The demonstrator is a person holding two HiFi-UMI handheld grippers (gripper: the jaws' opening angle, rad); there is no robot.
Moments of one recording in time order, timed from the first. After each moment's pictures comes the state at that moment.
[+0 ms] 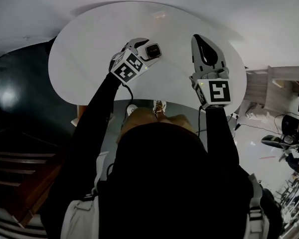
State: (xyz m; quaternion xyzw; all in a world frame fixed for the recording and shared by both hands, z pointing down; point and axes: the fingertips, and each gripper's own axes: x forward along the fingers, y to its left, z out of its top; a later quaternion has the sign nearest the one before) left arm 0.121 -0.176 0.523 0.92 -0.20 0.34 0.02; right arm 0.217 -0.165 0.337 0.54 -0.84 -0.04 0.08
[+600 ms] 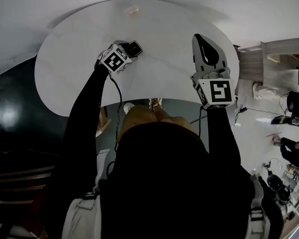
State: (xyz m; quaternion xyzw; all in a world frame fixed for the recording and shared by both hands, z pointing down) left arm 0.125 -0.185 0.652 0.87 -0.10 0.48 0.07; right arm 0.302 -0.137 0.365 0.61 -0.79 -0.01 0.10
